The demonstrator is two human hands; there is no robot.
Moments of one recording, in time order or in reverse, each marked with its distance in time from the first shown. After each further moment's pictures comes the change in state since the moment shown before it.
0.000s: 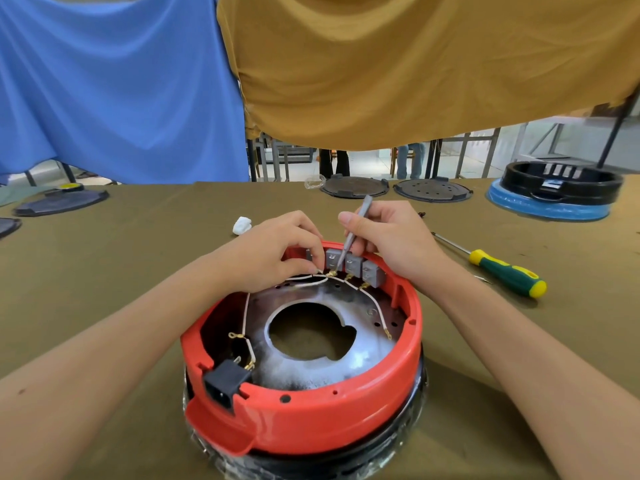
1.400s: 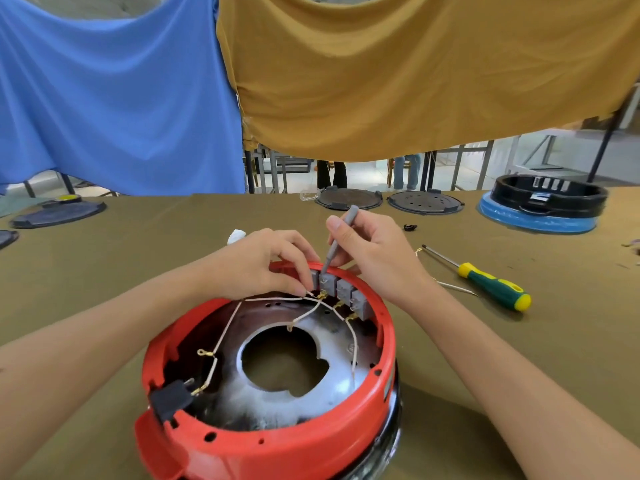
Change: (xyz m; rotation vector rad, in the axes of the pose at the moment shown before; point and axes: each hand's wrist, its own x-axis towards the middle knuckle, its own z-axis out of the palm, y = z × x) left_hand 0.003 -0.008 -0.007 -0.221 -0.058 0.018; right_hand -0.012 -0.017 0.005 -0.088 0.025 -0.082
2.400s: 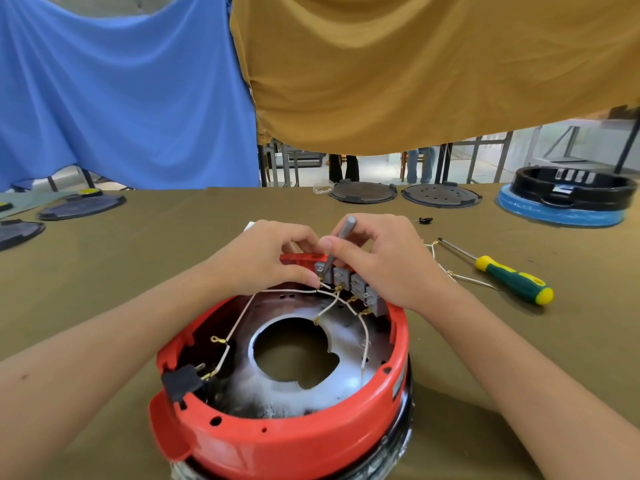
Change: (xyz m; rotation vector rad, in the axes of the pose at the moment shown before) left_hand -0.011 -0.003 0.004 0.127 0.193 -0.061; right_hand -0.011 -0.010 0.004 -0.281 -0.070 -0.170
